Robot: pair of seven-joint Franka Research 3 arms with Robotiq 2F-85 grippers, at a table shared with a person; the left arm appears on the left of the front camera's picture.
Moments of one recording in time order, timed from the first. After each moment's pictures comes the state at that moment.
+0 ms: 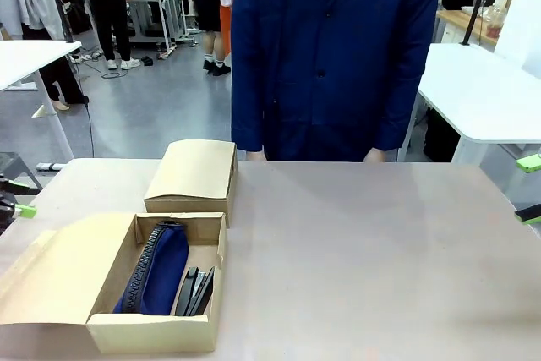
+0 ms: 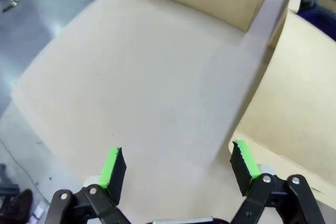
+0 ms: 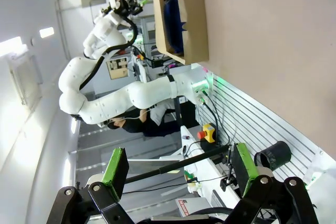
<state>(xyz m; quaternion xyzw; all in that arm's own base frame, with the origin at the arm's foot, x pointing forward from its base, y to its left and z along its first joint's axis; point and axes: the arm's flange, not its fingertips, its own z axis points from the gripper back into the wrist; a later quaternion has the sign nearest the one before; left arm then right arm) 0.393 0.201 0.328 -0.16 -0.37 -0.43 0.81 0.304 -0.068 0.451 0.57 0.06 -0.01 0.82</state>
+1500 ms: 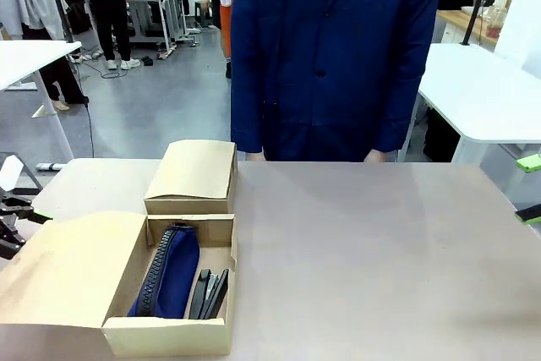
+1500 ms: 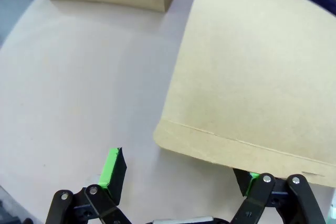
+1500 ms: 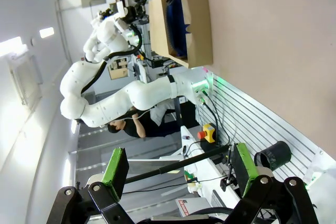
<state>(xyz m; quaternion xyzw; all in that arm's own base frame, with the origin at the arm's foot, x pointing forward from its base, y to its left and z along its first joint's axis) 0.364 0.156 0.311 -0.20 -0.32 -0.52 0.77 0.304 -0.068 0.451 0.57 0.06 -0.01 0.82</state>
